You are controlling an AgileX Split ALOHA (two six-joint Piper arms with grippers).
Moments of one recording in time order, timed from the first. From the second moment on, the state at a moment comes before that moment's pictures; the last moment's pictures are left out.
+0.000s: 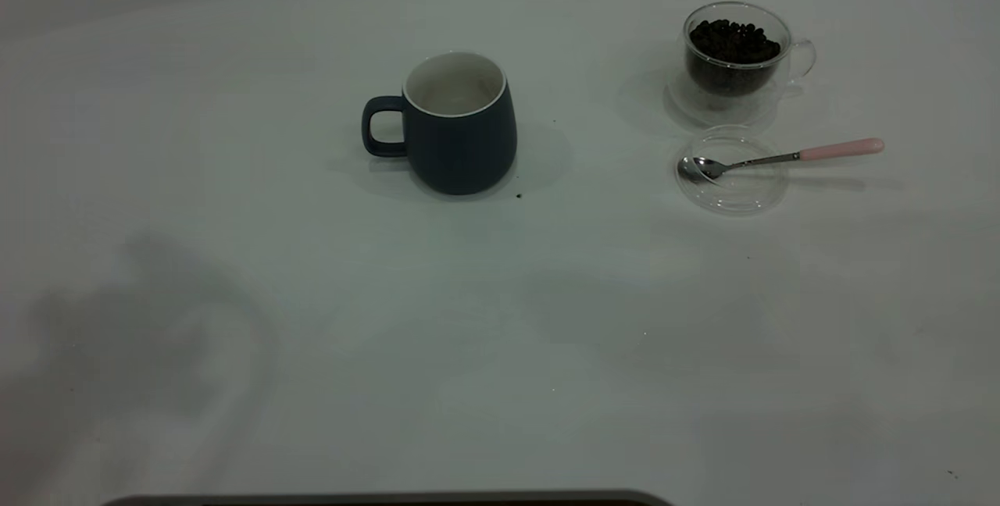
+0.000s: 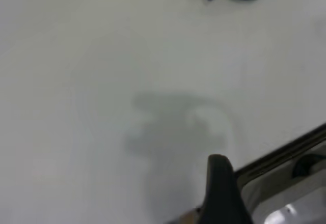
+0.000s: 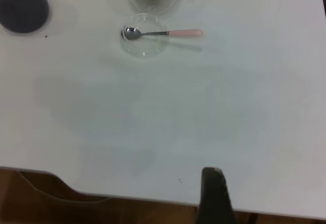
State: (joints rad) left arm -0.31 1.21 -1.28 -0.04 1.17 0.20; right arm 0.01 0.03 -0.51 0.09 1.24 -0.09
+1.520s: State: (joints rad) left arm -0.14 0.13 -0.49 0.01 1.12 -0.01; right arm 0.01 0.03 -0.51 0.09 1.24 -0.09
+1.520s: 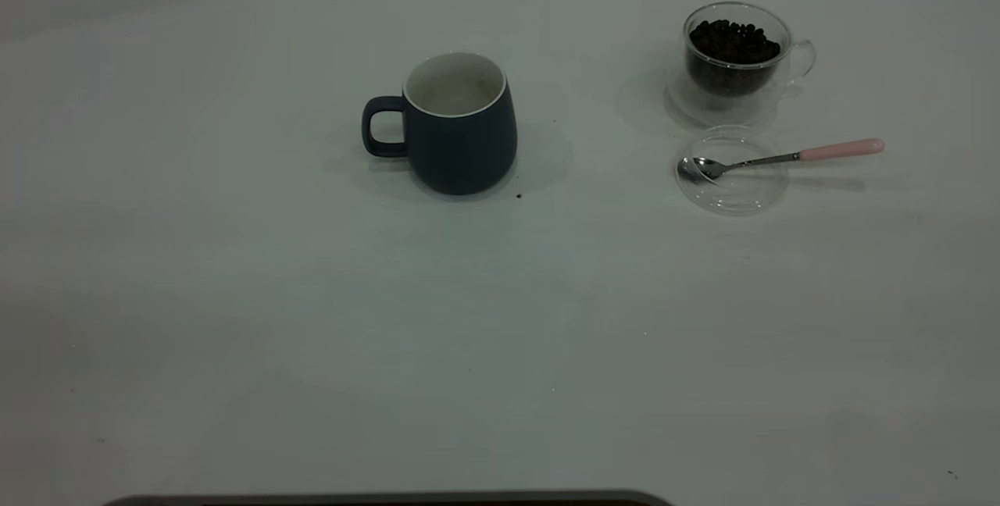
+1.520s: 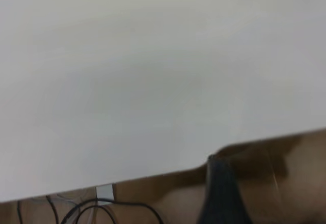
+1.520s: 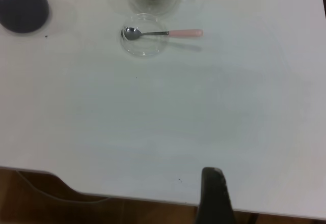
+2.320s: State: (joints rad) left arm -0.05 -0.02 -0.49 0.01 1.13 -0.01; right arm 0.01 0.03 -0.51 0.09 1.24 -0.09
